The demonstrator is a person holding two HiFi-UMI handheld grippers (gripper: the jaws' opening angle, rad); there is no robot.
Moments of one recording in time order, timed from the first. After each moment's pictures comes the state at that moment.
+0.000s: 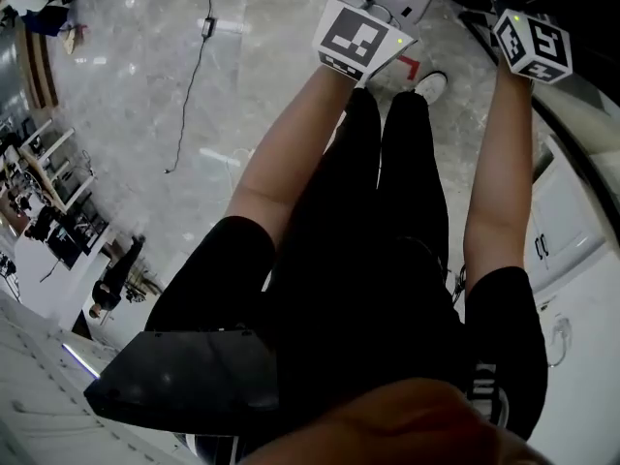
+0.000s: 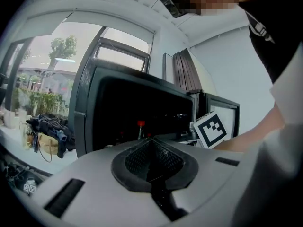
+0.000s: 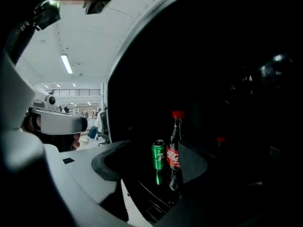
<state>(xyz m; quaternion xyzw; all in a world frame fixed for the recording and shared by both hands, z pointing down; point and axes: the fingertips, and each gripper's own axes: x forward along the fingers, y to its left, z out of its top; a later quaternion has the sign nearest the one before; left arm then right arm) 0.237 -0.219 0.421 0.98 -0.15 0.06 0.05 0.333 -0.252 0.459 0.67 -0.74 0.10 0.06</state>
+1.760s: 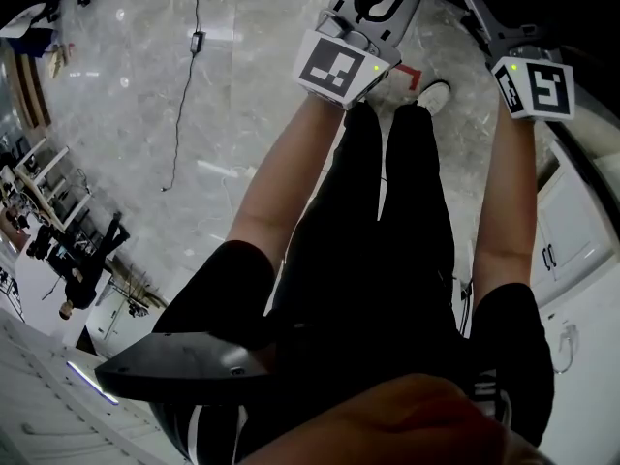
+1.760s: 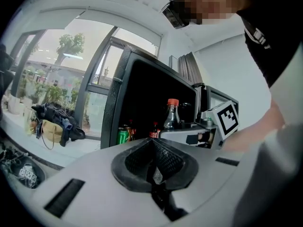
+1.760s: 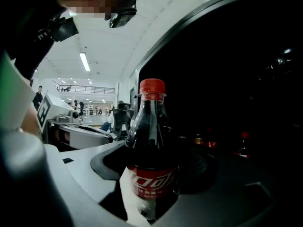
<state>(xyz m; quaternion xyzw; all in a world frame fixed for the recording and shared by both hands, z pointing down) 0.191 -0.237 0.489 0.98 -0.17 0.04 0.09 0.267 -0.247 0.482 0.60 -0.79 0.04 0.06</state>
